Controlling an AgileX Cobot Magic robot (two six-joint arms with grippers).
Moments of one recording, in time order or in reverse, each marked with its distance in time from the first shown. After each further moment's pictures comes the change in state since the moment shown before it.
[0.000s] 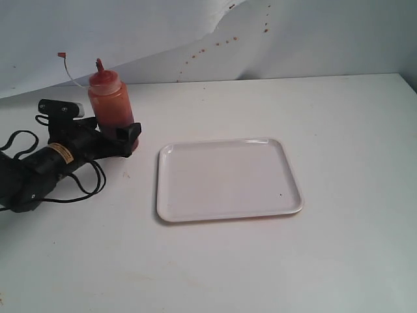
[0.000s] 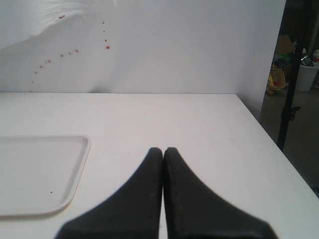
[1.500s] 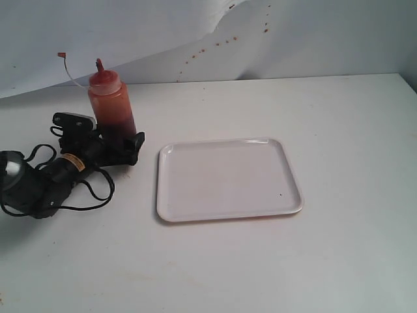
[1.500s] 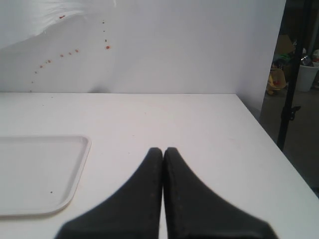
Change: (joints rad) left arm 0.000 0.185 -0.117 -0.056 -0.089 0.119; right arm 0.000 0.000 0.000 0.000 0.000 0.000
